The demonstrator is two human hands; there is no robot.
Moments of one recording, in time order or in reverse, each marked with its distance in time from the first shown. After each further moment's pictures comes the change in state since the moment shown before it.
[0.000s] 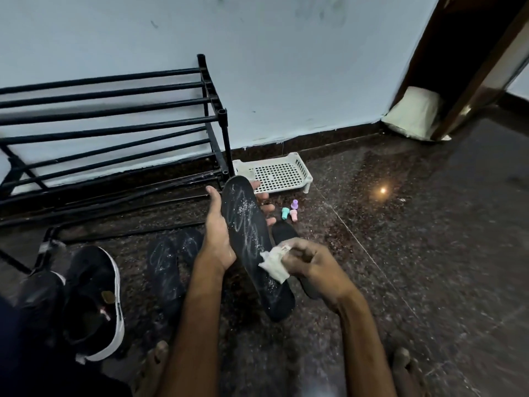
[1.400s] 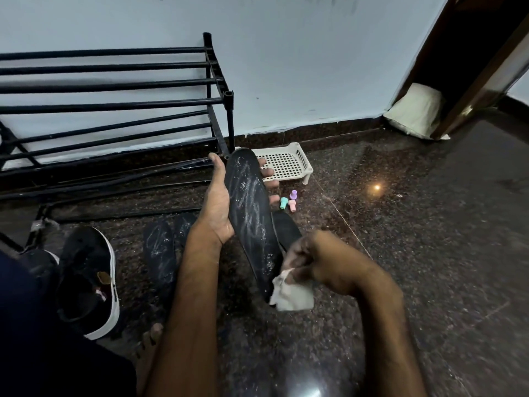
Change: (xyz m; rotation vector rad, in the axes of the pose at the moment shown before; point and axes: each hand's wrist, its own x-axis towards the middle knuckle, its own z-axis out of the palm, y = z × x) left_hand 0.004 0.023 0.010 0.038 -0.067 -0.019; right_hand -0.027 -0.084 0.017 -0.895 -0.220 0.235
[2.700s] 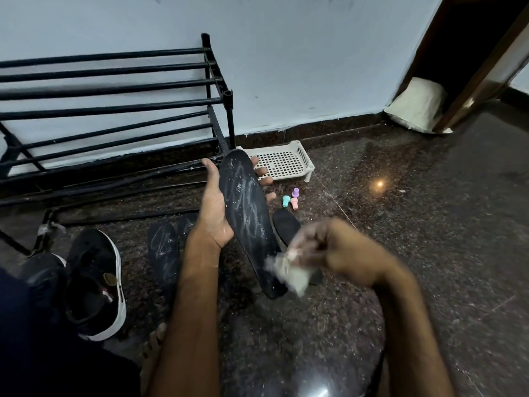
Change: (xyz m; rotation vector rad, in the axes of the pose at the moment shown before) left_hand -0.006 -0.005 -0.012 -0.077 -0.038 0.046; right_hand -0.012 0.009 -0.008 0.308 0.005 -0.117
